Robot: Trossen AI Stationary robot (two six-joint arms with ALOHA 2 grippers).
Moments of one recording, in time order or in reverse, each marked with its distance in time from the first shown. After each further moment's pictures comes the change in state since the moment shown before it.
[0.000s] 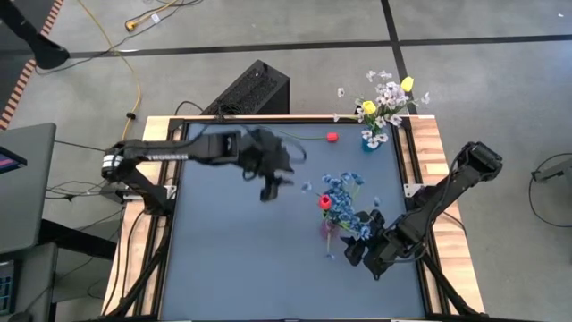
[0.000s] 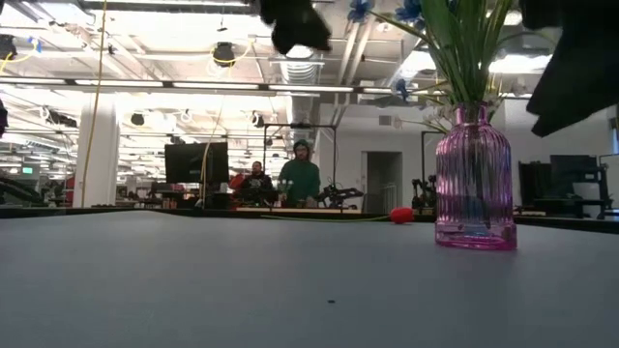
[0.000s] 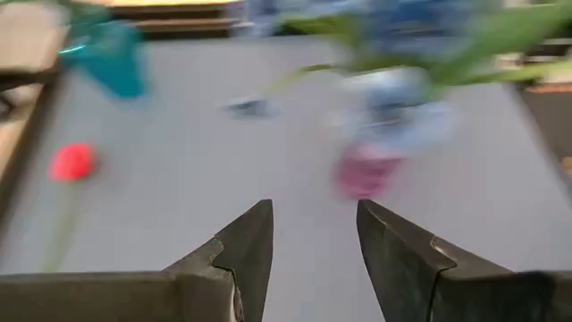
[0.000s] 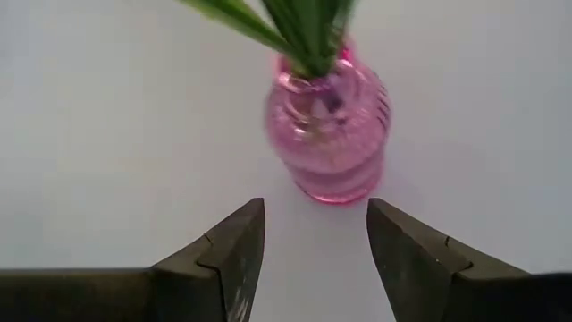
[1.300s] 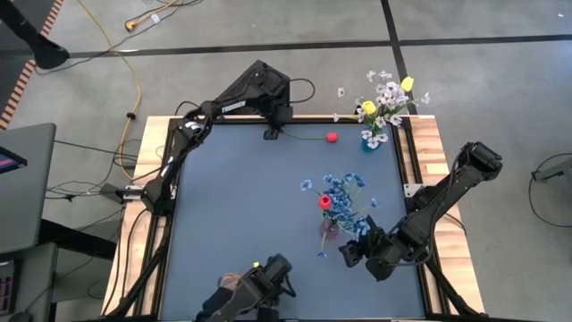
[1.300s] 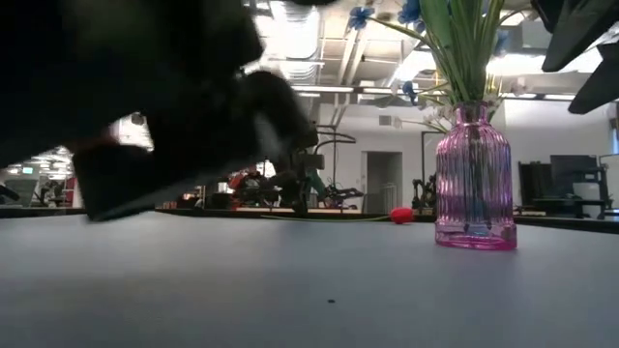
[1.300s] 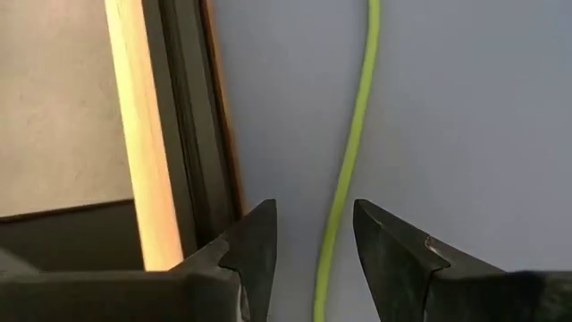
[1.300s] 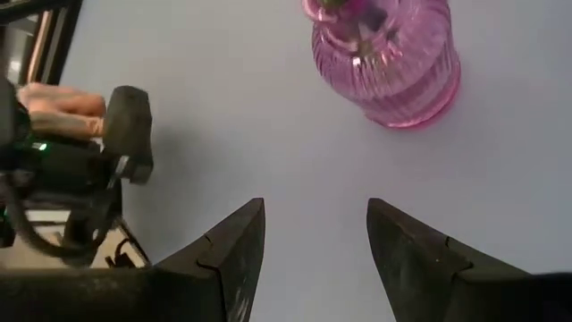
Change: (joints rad) left arm 0.656 0.844 0.587 -0.293 0.126 0.807; right arm 0.032 0.002 0.053 0.075 -0.109 0.429
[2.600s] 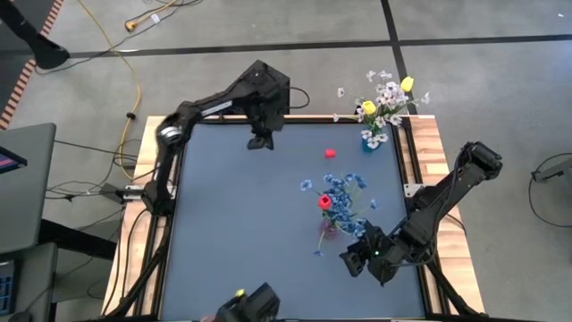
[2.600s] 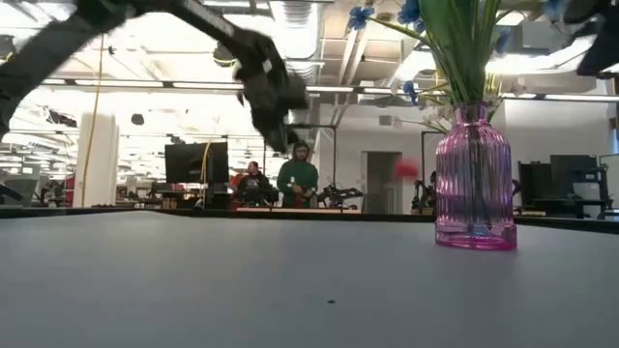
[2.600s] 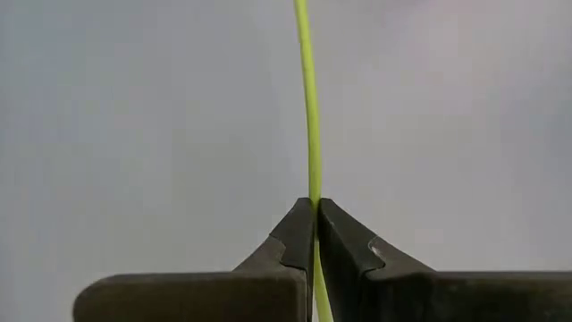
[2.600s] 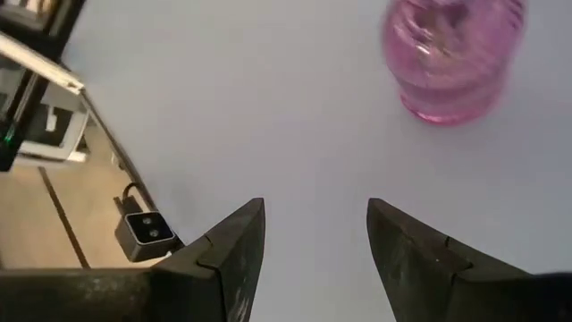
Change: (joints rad) left arm -0.068 -0.270 -0.132 -0.415 0.289 -0.042; right arm 0.009 -0.001 0.082 -0.046 -0.070 -0.176
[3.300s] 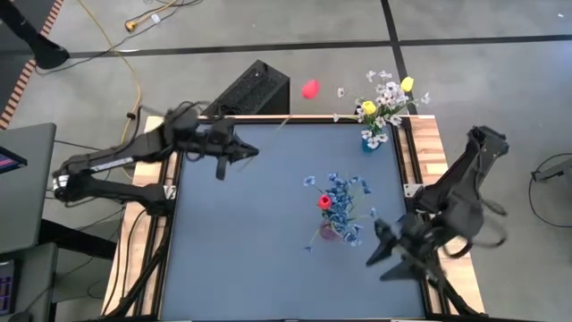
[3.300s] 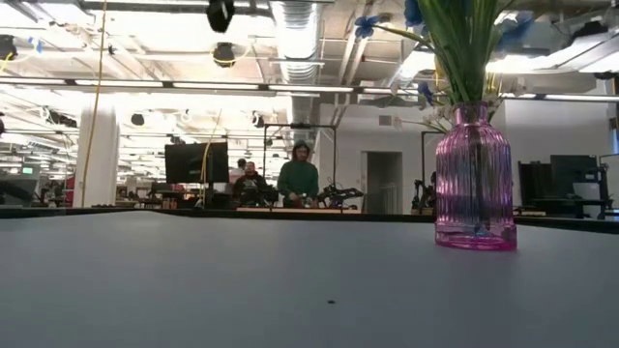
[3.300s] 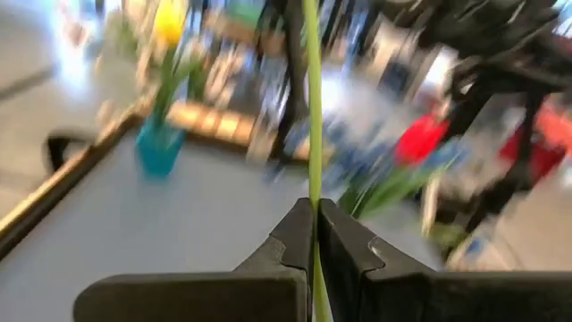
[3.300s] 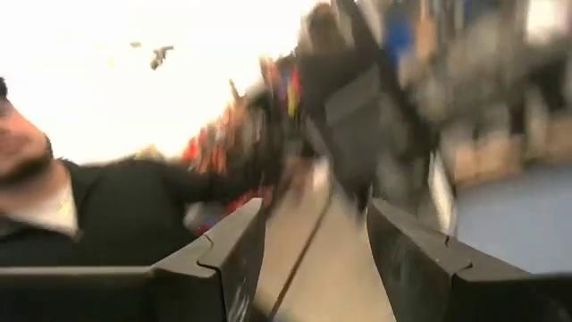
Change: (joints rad) left arm -0.313 -1.100 -0.885 1.059 -0.145 -1.047; right arm 0.129 -0.328 0.000 0.754 -0.073 -0.955
